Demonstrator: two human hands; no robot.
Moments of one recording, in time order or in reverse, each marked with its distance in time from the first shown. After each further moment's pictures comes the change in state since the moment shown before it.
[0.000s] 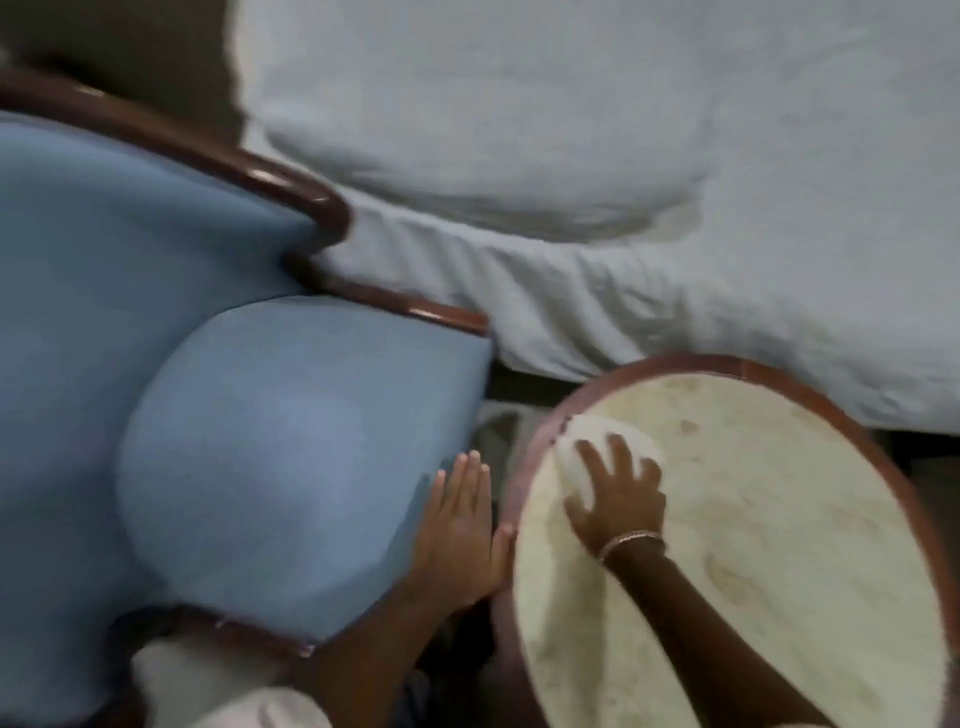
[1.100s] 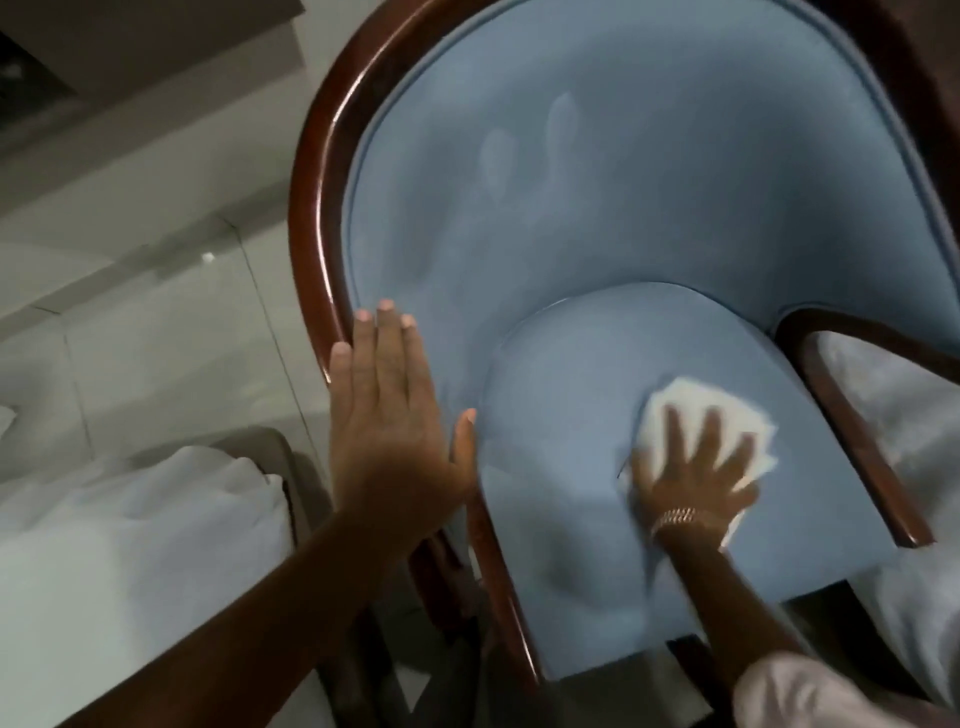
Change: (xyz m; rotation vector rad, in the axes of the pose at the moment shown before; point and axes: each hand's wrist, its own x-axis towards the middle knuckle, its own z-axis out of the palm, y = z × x) left_hand -0.212 -0.241 -0.117 0.231 0.525 -1.180; right_hand 0.050 -0.330 0.061 -0.181 0.128 -0.669
